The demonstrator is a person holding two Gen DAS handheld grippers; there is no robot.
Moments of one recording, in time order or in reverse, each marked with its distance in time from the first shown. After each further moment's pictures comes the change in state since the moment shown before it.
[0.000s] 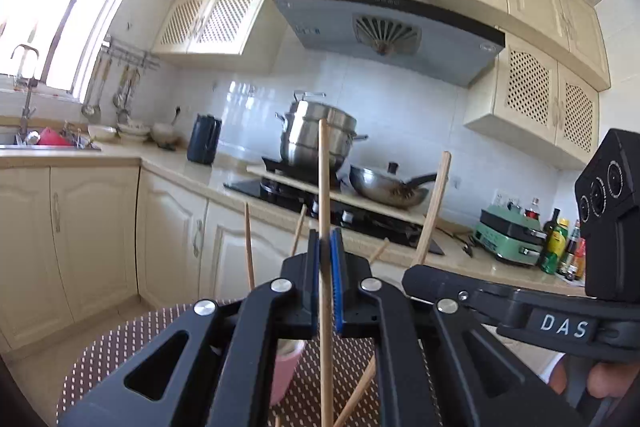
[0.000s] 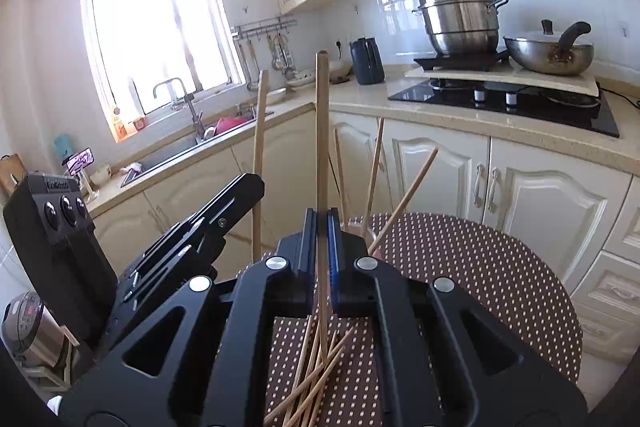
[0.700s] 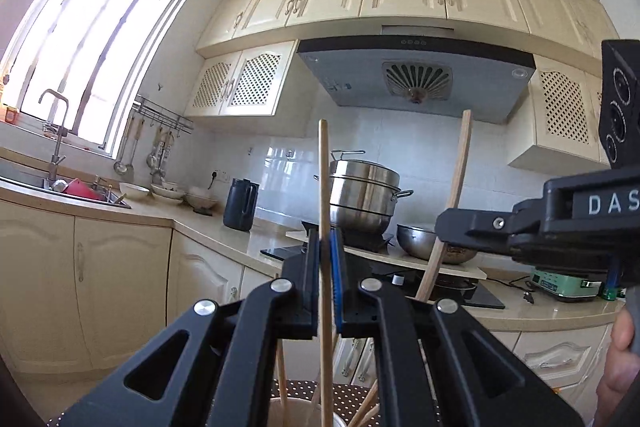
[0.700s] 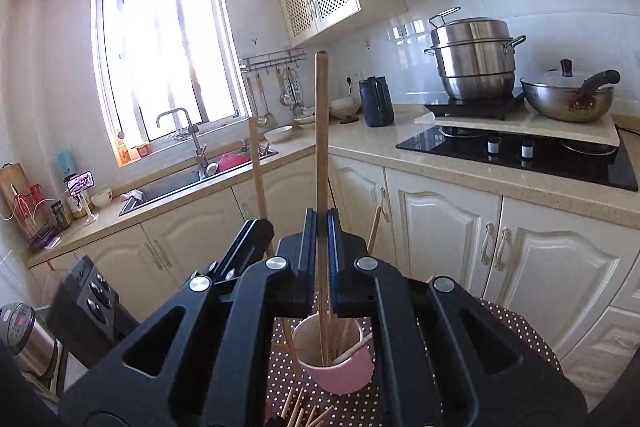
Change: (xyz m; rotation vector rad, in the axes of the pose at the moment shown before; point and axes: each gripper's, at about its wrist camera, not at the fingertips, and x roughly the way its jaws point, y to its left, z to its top) left arm 0.060 0.000 0.001 0.053 -0.243 0.171; right arm 0.037 -0.024 0.060 -0.039 -0.118 0.043
